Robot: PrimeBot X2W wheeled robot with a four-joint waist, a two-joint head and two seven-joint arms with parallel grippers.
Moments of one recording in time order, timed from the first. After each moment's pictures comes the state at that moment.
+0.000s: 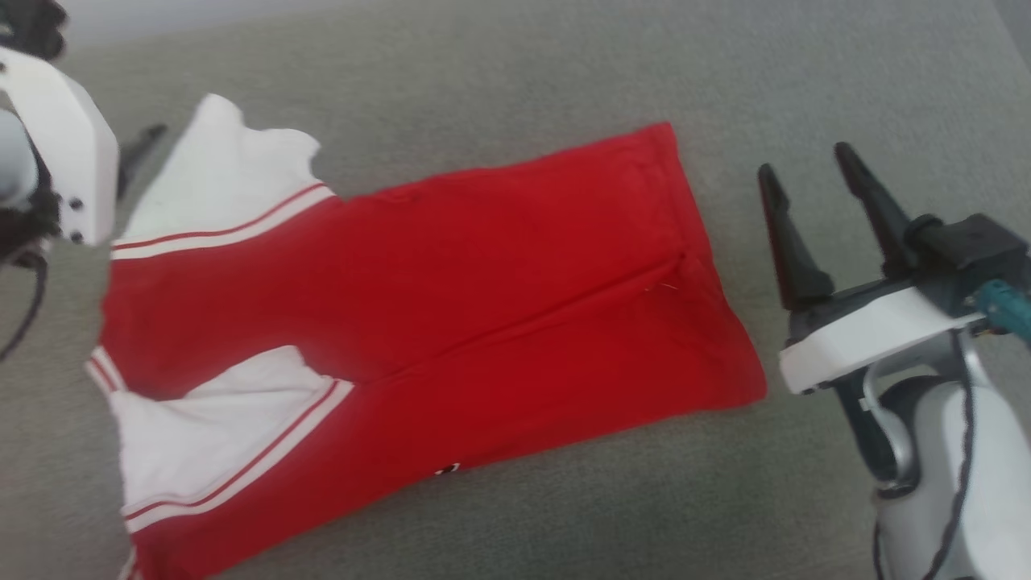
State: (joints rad) left arm -1.18 0.89 -0.99 0.45 -1.08 -0.01 0.48; right arm -0.34 -0.13 0.07 -0.06 0.18 0.13 0.03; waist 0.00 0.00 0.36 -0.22
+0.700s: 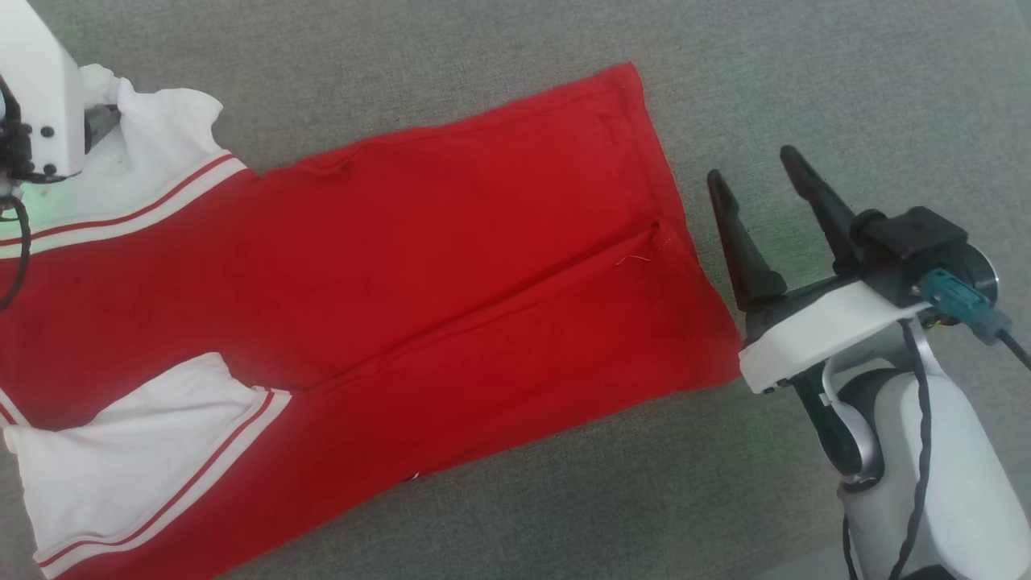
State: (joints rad) left arm -1.33 0.71 -1.02 0.87 -1.10 -0.06 0.67; right arm -0.38 -0.10 0.13 -0.01 0.19 0.13 0.04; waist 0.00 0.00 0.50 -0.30
